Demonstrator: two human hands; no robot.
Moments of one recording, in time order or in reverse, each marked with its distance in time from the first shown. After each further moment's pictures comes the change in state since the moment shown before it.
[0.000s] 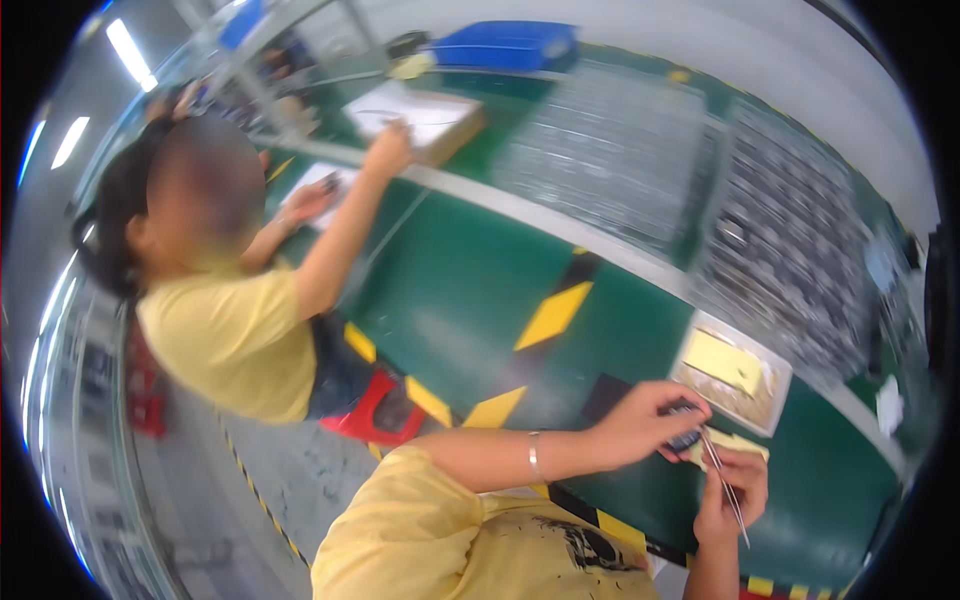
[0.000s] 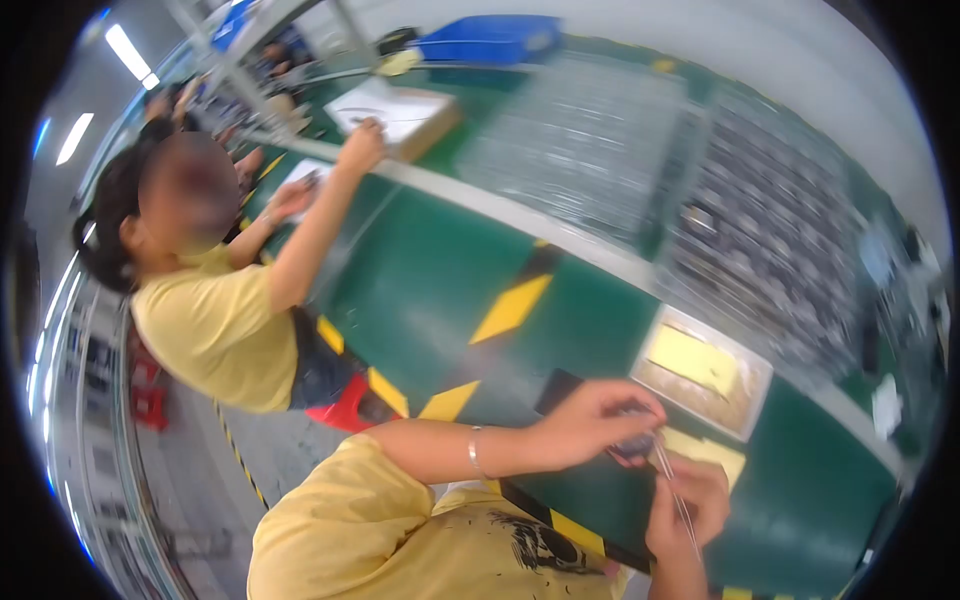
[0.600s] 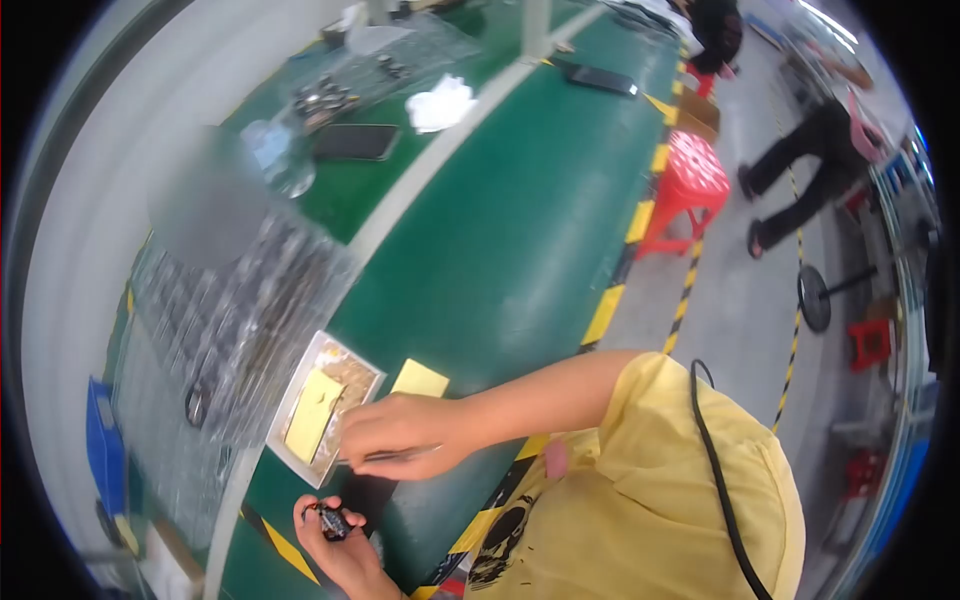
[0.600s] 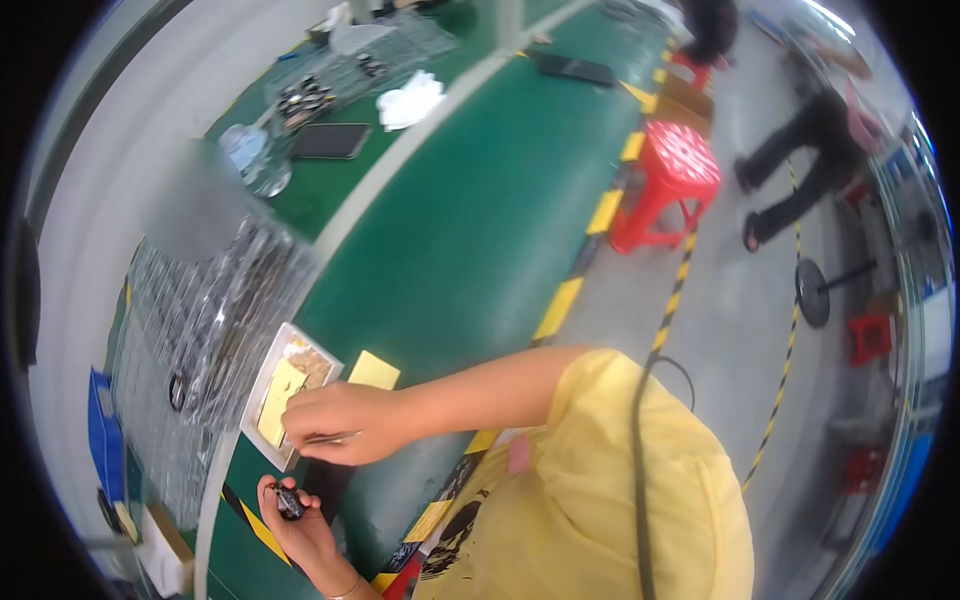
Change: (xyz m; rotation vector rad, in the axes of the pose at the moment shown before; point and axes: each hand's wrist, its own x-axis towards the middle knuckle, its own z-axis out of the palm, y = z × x) left_hand 0.000 0.008 0.003 0.129 0.278 0.057; right_hand 0.013 0.027 -0.039 0.184 0.004 -0.086
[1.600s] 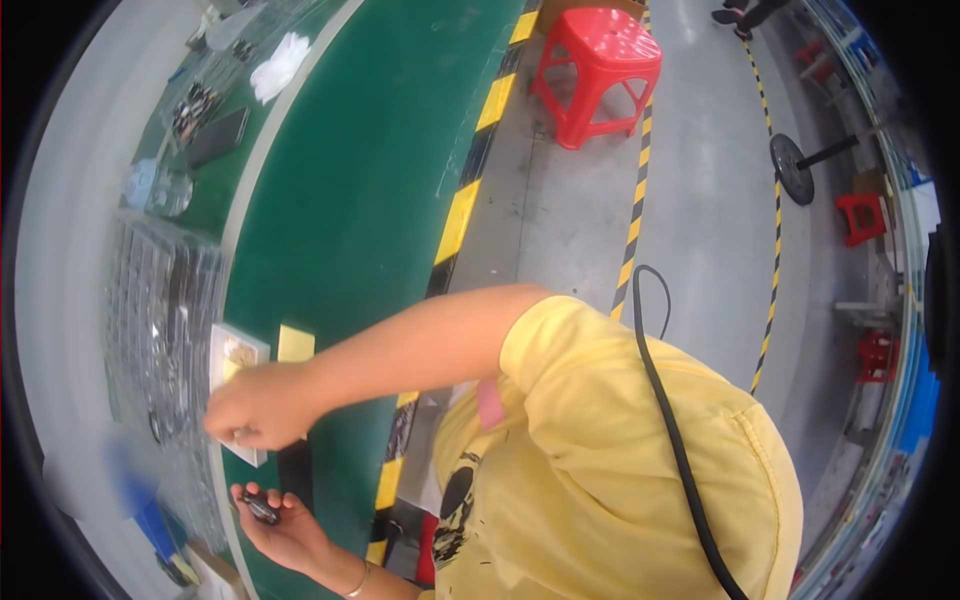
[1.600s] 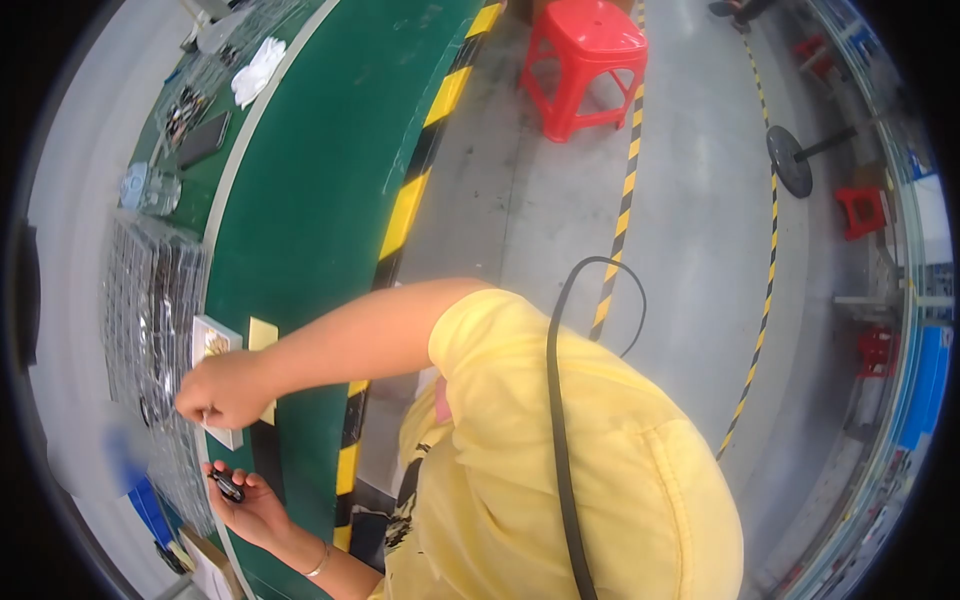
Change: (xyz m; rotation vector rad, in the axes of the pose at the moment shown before) left_hand -0.026 0.011 0.012 -0.059 -0.155 0.059; right_hand 0.000 0.015 0.013 -0.133 0.198 -0.191
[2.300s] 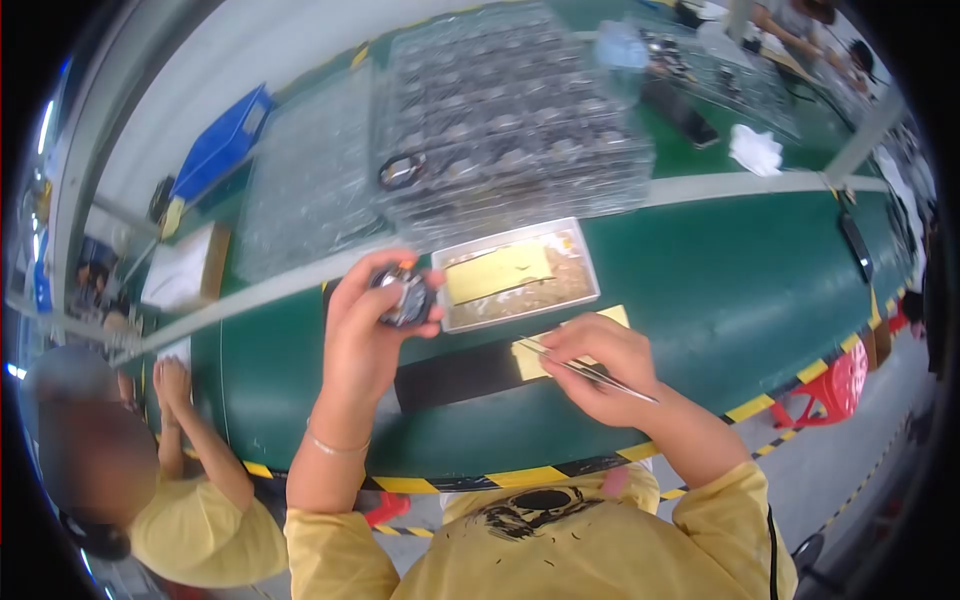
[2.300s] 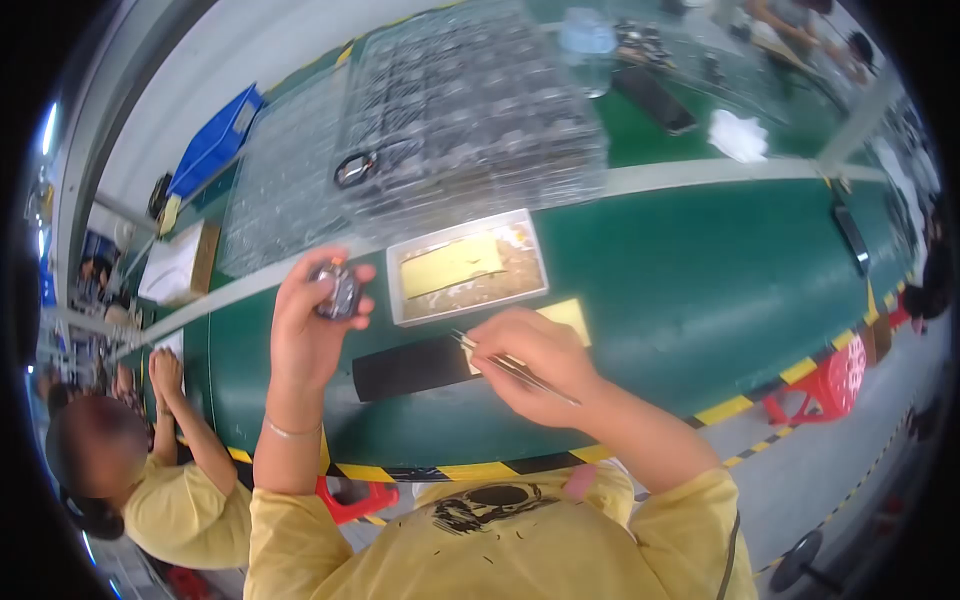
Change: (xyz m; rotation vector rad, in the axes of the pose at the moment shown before) left_hand 0.069 0.063 0.002 0.150 0.005 0.019; right_hand 0.012 -0.023 -0.016 -0.033 -0.243 0.239
